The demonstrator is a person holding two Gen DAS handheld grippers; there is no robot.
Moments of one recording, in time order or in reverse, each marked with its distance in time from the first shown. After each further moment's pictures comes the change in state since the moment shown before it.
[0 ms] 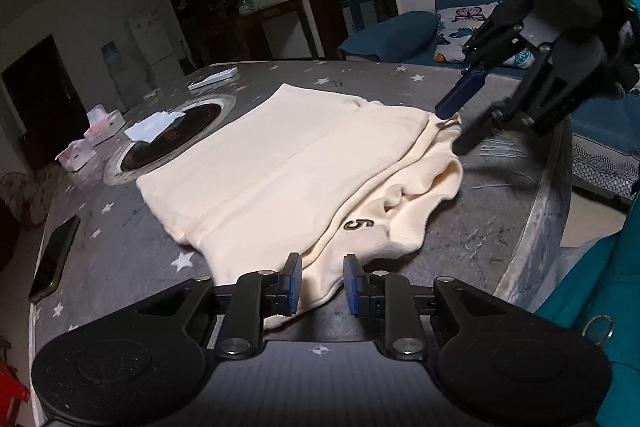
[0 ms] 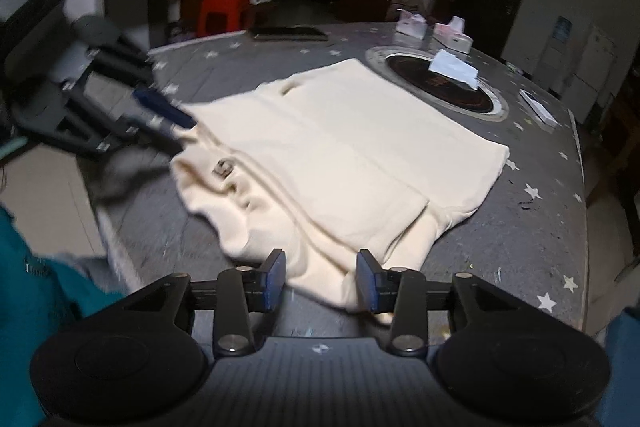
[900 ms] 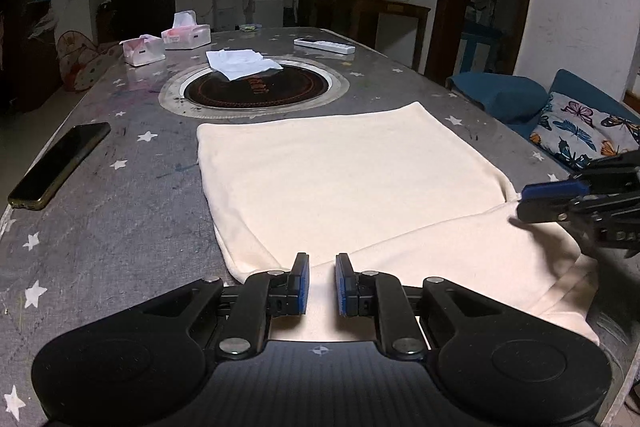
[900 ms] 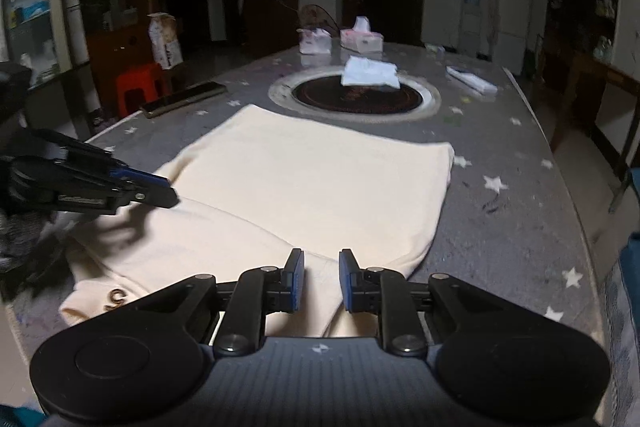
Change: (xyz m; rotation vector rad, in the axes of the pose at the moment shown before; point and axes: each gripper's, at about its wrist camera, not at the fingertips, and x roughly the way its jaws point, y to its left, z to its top) left arm 0.074 0.089 0.027 -0.497 0.041 0.090; right arm 0.046 -0.061 0.026 0.341 -0.120 -0.101
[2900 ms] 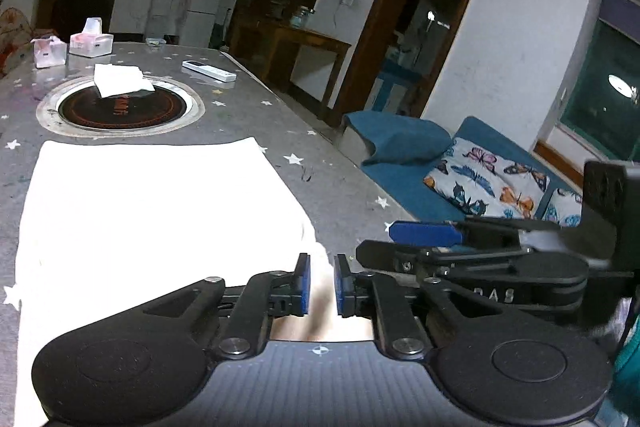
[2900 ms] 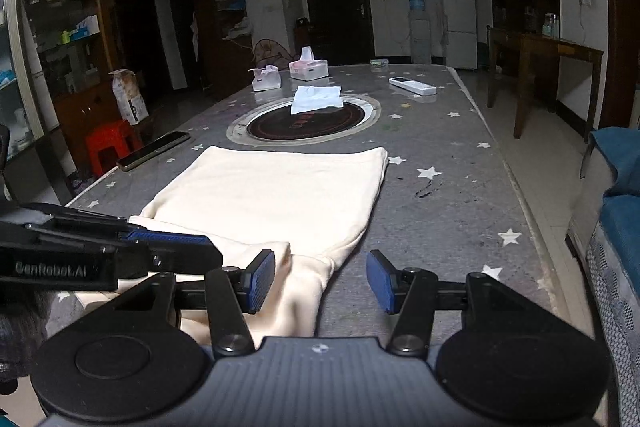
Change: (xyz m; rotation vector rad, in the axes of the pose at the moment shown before) left arm -0.018 -0.104 0.018 -0.086 -0.094 -0.301; right arm -0.045 -0.037 -0.018 0.195 -0.091 -0.062
